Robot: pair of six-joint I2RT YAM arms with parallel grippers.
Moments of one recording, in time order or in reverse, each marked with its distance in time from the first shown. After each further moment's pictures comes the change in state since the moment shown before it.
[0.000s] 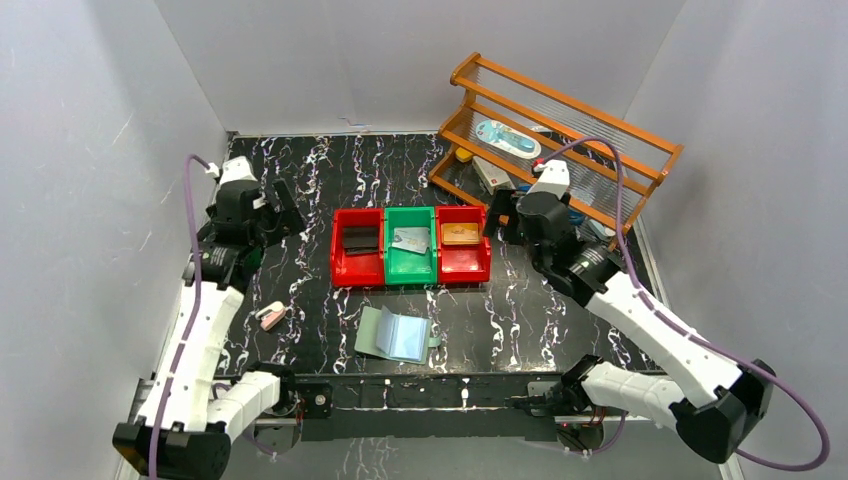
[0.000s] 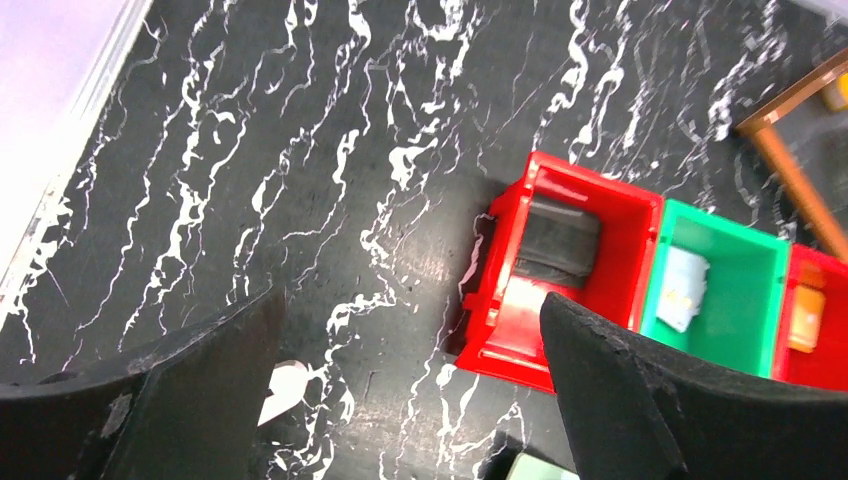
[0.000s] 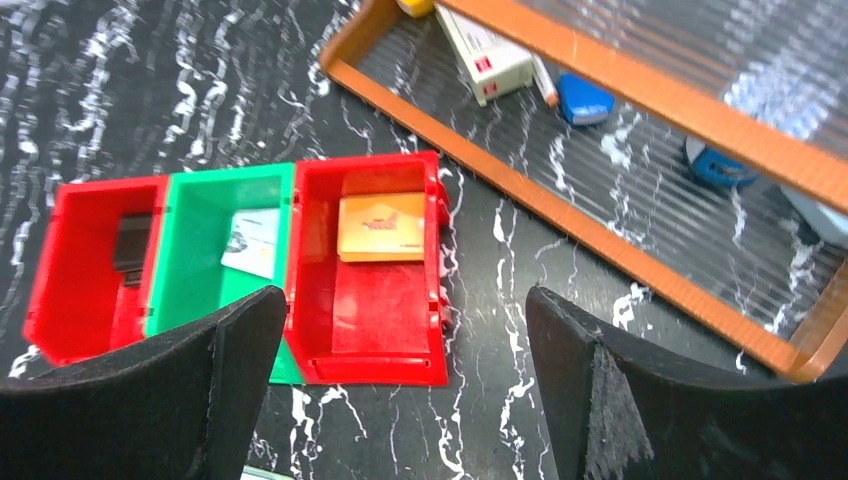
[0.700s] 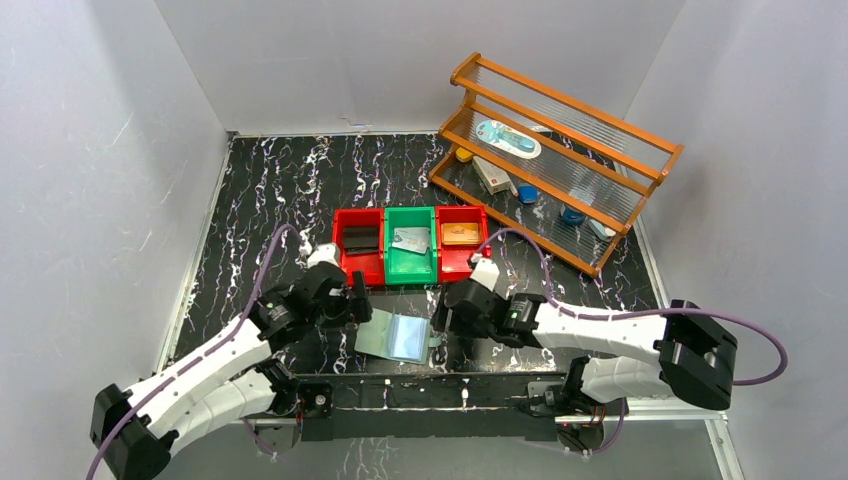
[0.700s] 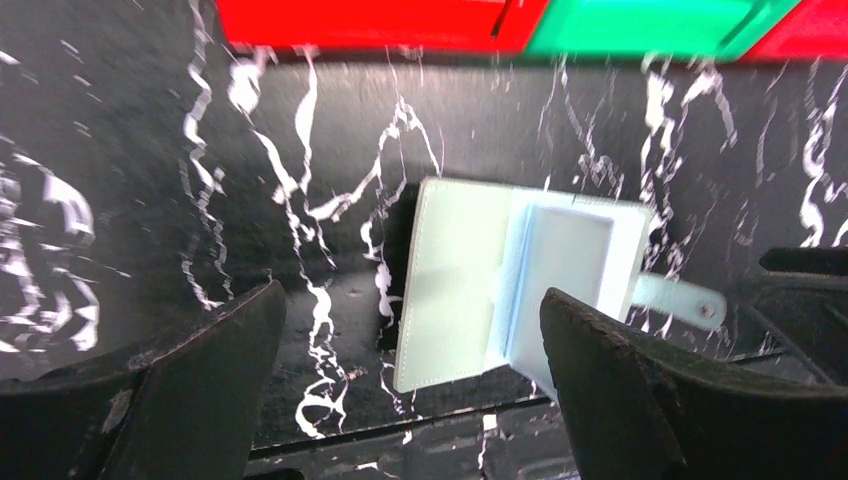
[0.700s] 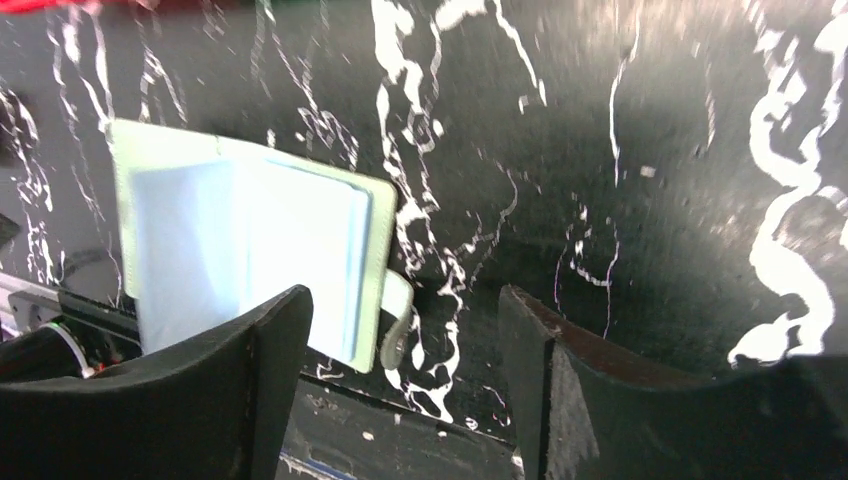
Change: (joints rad) left arm -0.630 -0.148 -0.523 0.067 0.085 -0.392; right arm 0.451 0.182 -0.377 0.141 -0.238 0.655
